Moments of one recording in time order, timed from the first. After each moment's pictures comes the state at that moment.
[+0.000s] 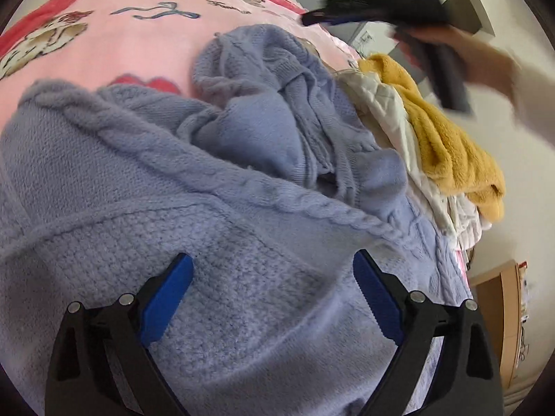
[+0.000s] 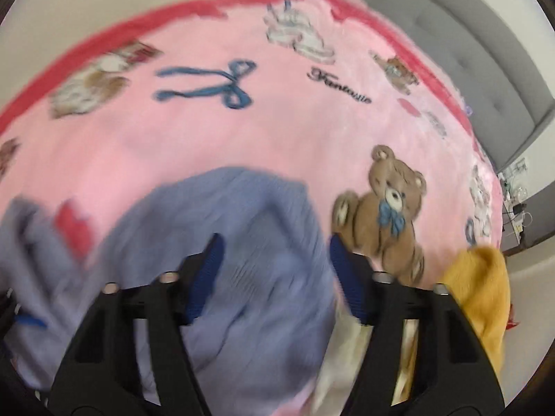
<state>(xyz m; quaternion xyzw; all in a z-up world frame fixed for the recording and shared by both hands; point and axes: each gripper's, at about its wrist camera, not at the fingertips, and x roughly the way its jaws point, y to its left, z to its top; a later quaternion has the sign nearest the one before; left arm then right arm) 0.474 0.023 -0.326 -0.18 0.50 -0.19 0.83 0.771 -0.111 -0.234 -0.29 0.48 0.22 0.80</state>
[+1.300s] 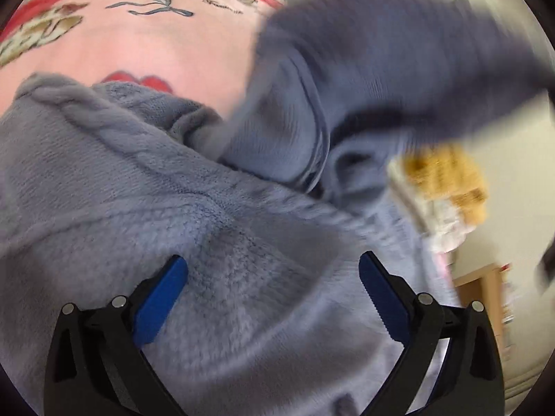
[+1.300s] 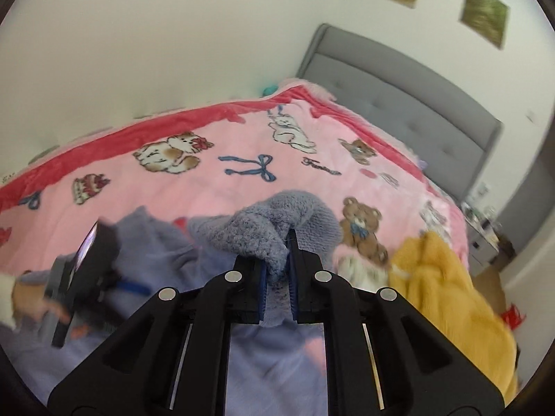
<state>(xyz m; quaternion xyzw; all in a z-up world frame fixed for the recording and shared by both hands) 0.471 0.035 -0.317 -0.23 0.49 -0.23 0.81 0.465 -0.151 -0.096 -0.23 0.28 0.22 0.91</state>
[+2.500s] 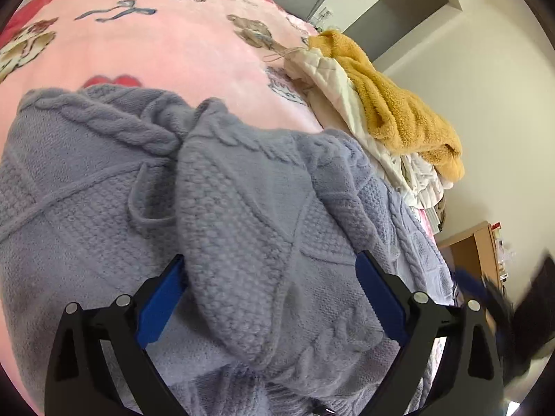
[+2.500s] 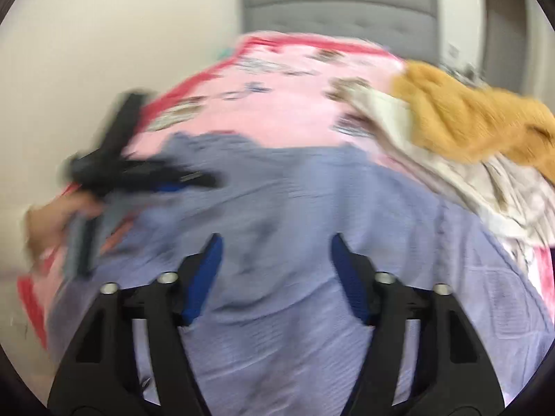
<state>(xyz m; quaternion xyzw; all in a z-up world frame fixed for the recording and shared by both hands) 0.440 0.022 -0.292 -0.15 0.52 -0.28 0.79 0.322 -0.224 -0.203 0.00 0.41 0.12 0.91</state>
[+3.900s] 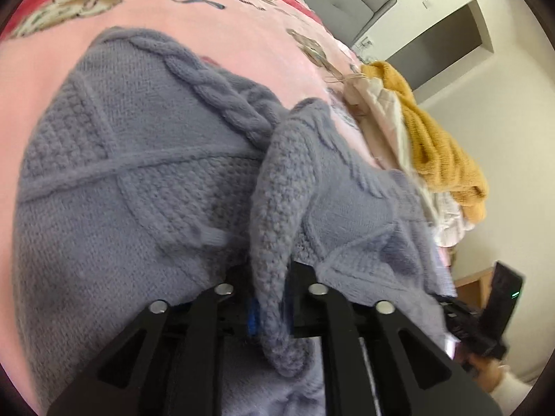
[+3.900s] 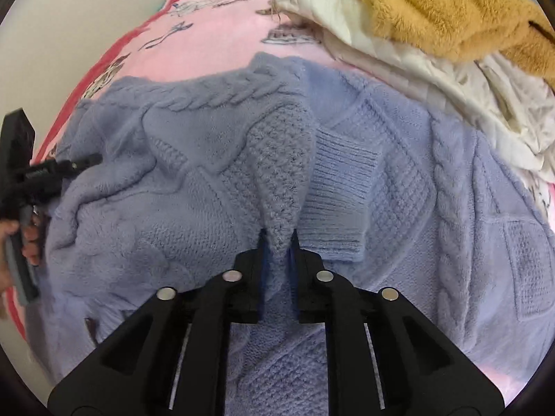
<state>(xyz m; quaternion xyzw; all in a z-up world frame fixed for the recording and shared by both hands) 0.447 0.076 -0.329 -0.23 0.51 -0.22 0.80 0.376 -0.265 -0.286 0.04 0.52 0.07 0.85</state>
